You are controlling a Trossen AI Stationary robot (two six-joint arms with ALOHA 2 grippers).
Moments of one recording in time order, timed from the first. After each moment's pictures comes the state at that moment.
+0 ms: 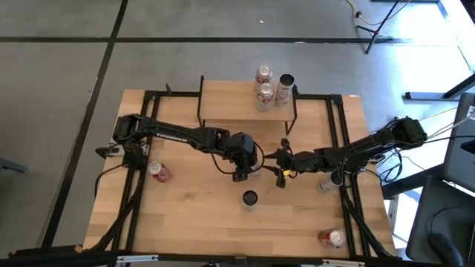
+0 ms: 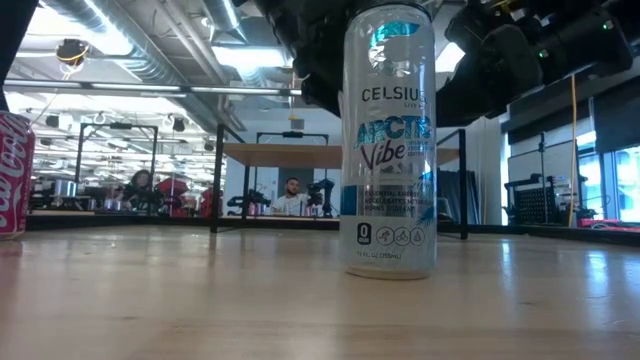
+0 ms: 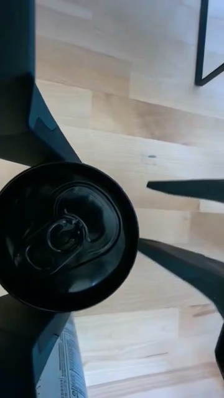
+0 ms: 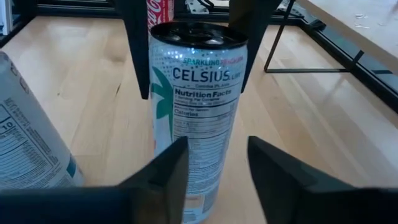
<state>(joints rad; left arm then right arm) -0.03 1.85 1.49 -0.53 -0.03 -0.12 0.23 1.29 0.51 0.35 0.35 0.07</state>
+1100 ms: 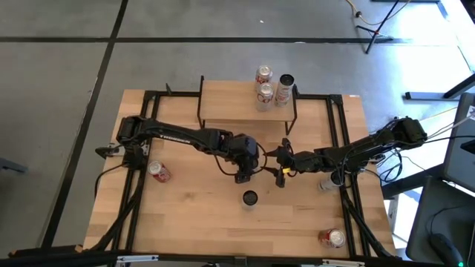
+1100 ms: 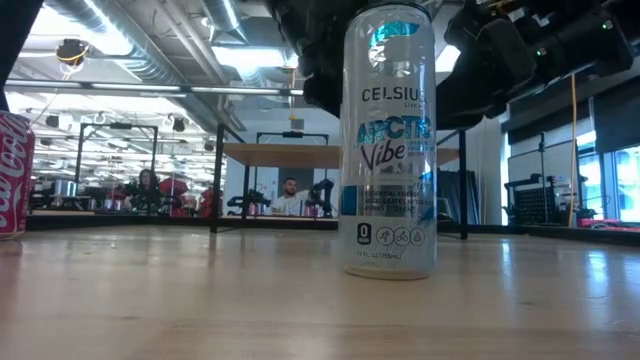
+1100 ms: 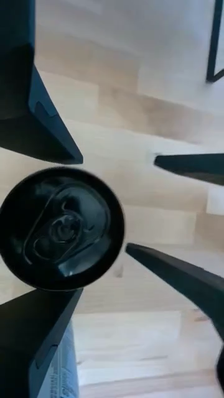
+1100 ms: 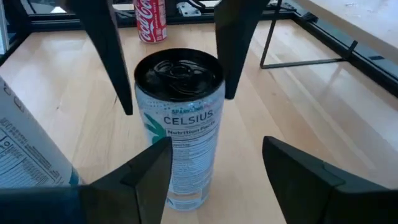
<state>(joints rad) -0.04 1.89 1.55 -0.59 -0.05 -0.17 0.23 1.29 0.51 0.36 0.36 0.16</state>
